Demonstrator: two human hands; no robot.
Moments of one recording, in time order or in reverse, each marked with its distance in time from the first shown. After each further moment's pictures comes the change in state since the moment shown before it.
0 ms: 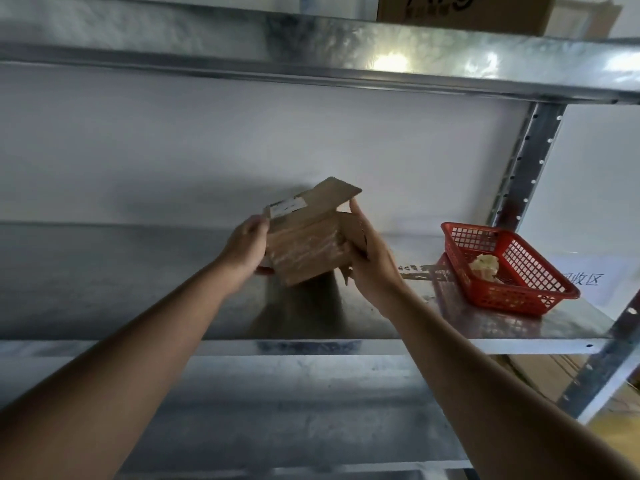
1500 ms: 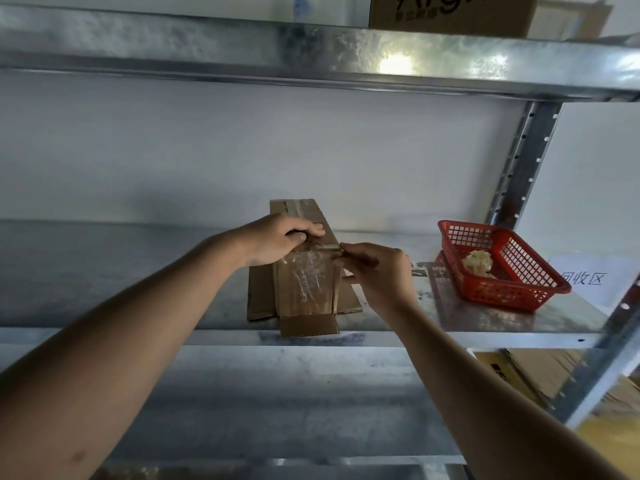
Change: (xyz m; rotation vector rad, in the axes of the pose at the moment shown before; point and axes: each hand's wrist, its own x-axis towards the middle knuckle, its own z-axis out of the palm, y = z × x) left_hand -0.016 0.044 0.009 0.538 -0.522 0.336; right_hand -0.031 0.012 -0.019 0.035 0.133 -0.037
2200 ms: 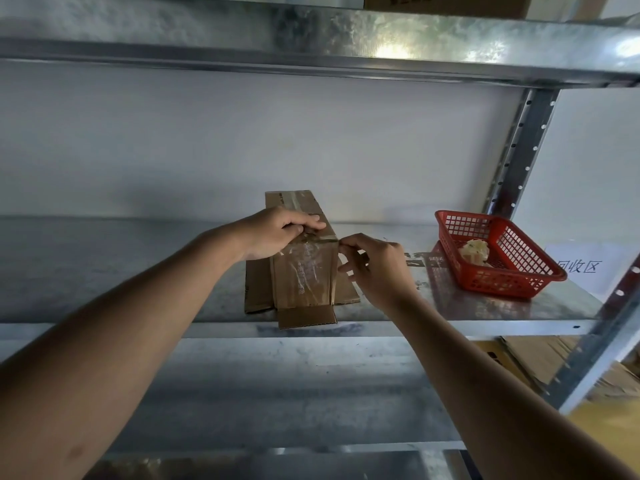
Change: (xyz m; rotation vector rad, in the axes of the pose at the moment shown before) left_hand 0.001 -0.004 0.006 -0.096 -0.009 0.022; right_hand -0.002 -0.009 -0.010 -0.587 -0.095 -0.339
